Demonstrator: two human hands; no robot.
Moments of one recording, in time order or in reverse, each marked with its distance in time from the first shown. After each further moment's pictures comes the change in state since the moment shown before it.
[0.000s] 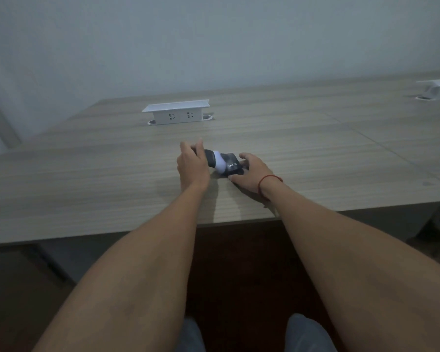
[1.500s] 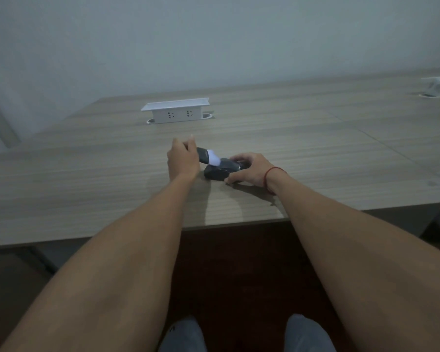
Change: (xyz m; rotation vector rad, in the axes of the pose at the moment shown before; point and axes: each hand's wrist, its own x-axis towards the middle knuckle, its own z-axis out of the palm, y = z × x) left_hand 0.025 -0.005 -0.005 0.119 -0.050 -0.070; right_hand -0.012 -0.014 -0.021 0.167 -0.160 -0.020
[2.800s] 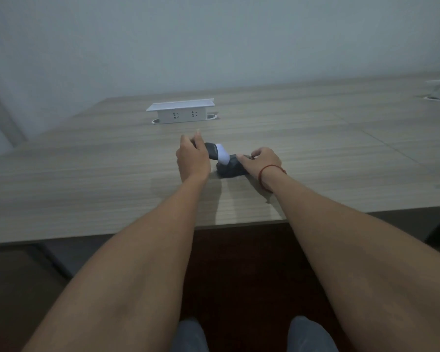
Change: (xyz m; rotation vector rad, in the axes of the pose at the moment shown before) left_hand -0.007 0.008 0.002 -0.115 0.062 0.035; right_hand 0.022 -0.003 0.011 -0.046 0.397 0.164
